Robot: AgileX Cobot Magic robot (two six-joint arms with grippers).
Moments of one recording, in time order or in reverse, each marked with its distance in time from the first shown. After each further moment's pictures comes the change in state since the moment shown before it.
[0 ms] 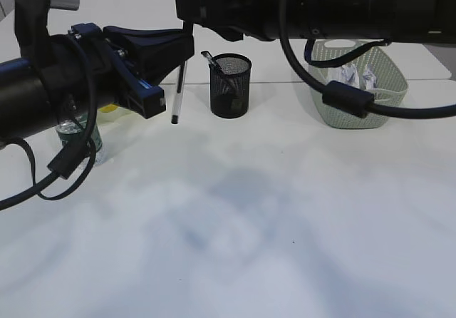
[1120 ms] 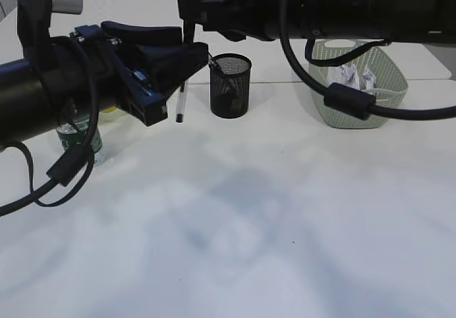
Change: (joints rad) left arm 0.000 0.000 0.000 0.052 -0.017 0.000; right arm 0.000 0.000 0.000 0.002 -0.002 -0.039
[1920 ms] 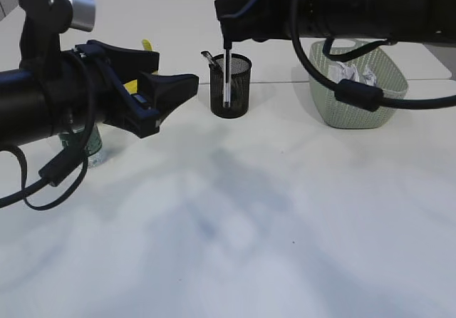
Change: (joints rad) left arm 0.000 -0.028 0.000 -0.027 0.238 0.000; right arm 0.000 0.000 0.000 0.011 -0.238 -0.138
